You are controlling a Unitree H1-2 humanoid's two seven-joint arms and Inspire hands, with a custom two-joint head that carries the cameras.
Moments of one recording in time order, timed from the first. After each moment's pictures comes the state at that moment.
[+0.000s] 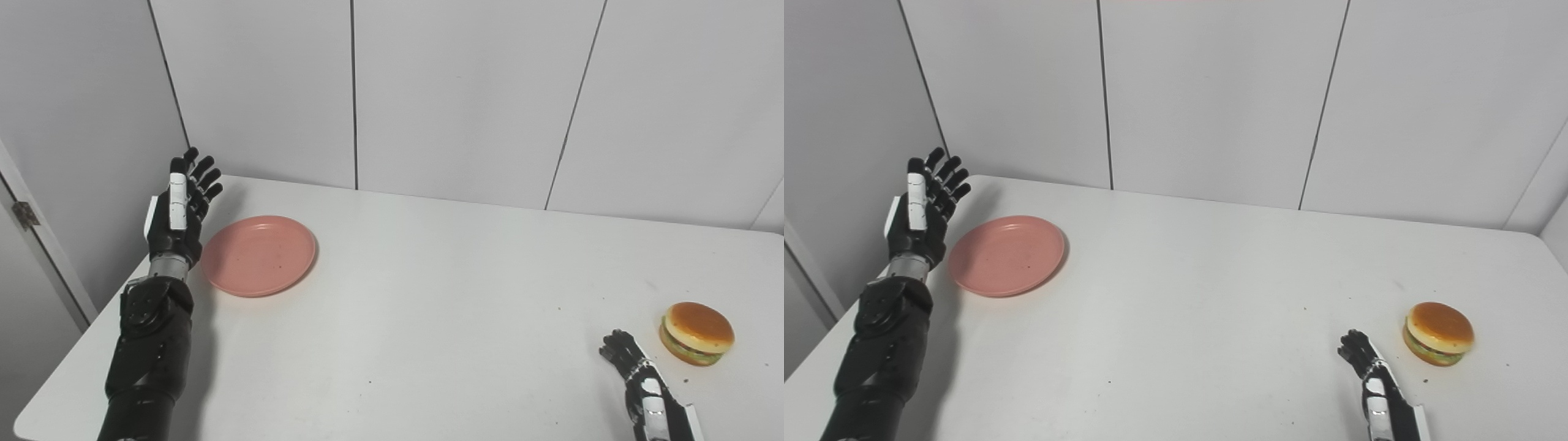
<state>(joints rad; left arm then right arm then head) -0.51 0.36 0.37 0.60 -0.38 -0.18 -0.11 0.08 -0.07 -0.03 -0.03 0.09 -0.20 0.10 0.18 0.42</state>
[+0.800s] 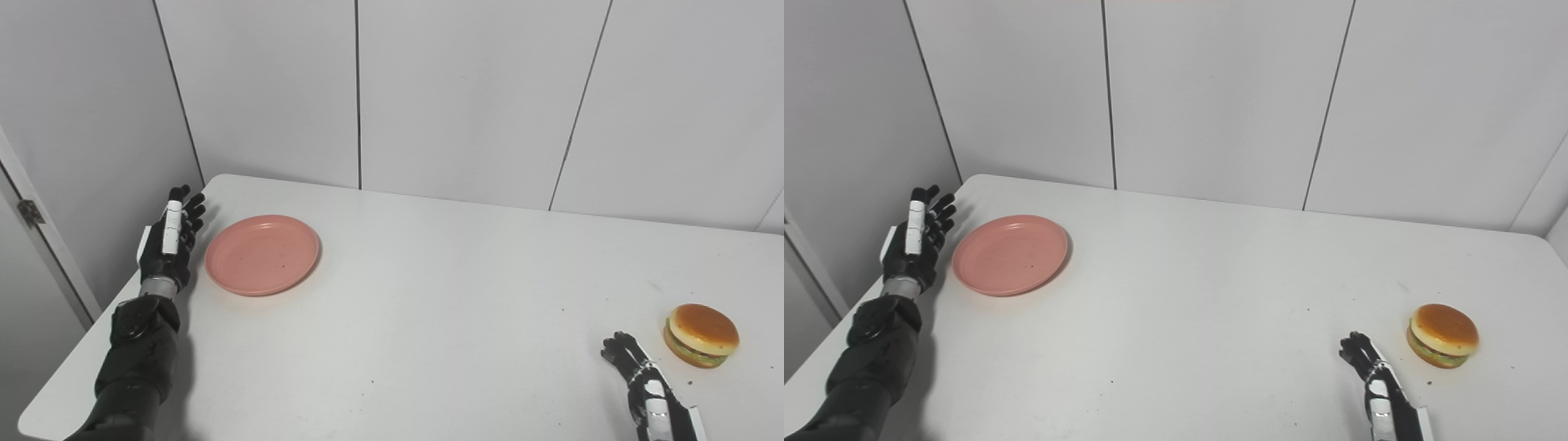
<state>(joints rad) -0.58 0.43 0.38 0.99 -0.38 -0.34 -0.20 0.08 -0.07 -0.03 -0.04 0.08 -0.20 0.10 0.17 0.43</state>
